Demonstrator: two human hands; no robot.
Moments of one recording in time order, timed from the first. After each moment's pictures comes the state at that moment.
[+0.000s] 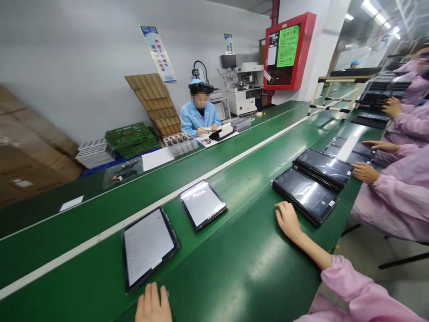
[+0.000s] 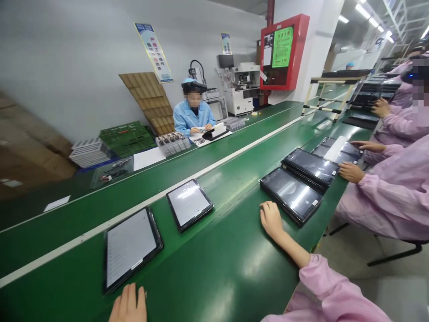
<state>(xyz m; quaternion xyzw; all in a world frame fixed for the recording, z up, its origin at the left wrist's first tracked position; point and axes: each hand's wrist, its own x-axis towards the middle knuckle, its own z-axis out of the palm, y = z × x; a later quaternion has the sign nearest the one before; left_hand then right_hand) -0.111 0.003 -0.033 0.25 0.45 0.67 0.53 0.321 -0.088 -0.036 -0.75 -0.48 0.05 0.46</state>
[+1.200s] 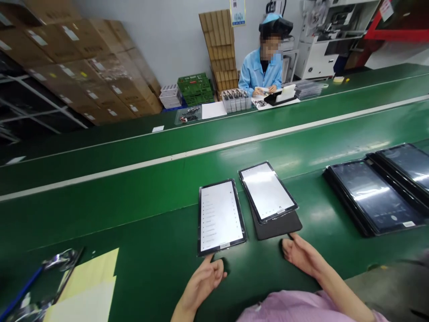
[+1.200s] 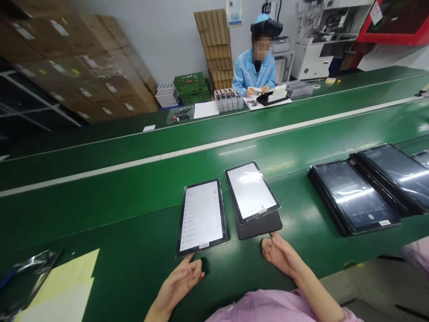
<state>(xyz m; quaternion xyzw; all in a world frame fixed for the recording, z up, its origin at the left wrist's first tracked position) -0.132 -0.143 -0.031 0.23 0.31 0.34 0.86 0.218 -0.167 -0.030 -0.29 -0.17 0.78 0.52</state>
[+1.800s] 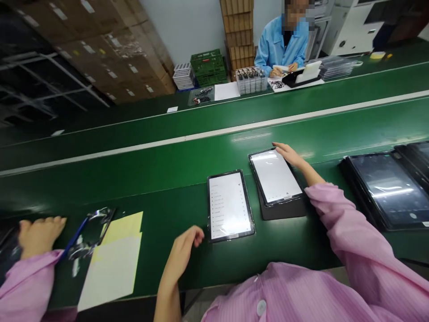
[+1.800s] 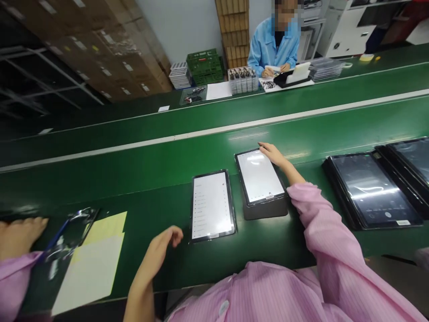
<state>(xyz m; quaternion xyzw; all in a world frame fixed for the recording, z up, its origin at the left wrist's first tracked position) -0.171 -0.138 0.035 0.56 0.64 0.29 0.45 0.269 0.107 0.021 -0.53 -0.66 0.36 0.40</state>
